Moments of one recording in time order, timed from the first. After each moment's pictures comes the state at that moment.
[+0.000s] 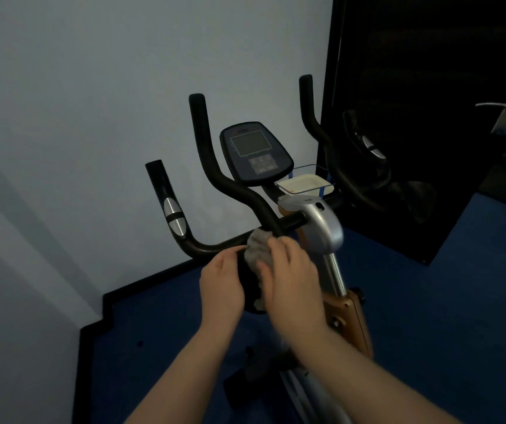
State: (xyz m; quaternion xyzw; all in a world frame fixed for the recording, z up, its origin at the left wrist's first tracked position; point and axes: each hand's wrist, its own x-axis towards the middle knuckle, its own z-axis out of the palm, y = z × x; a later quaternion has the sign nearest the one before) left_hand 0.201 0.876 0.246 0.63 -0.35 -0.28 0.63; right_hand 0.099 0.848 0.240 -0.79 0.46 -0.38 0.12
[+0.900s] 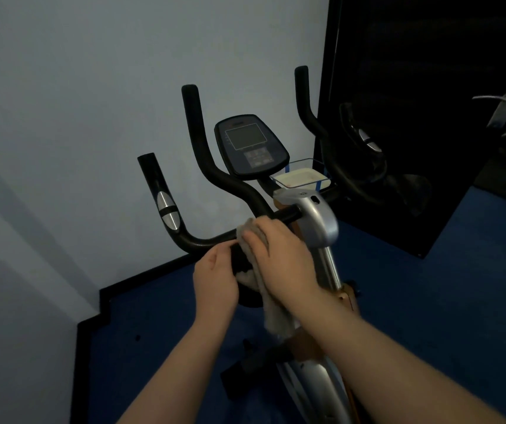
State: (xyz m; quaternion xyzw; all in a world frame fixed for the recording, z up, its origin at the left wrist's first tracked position) left_hand 0.198 0.877 0.247 0.64 -0.34 -0.27 0.63; right_hand 0.101 0.815 0.254 -0.80 0.42 -0.36 0.25
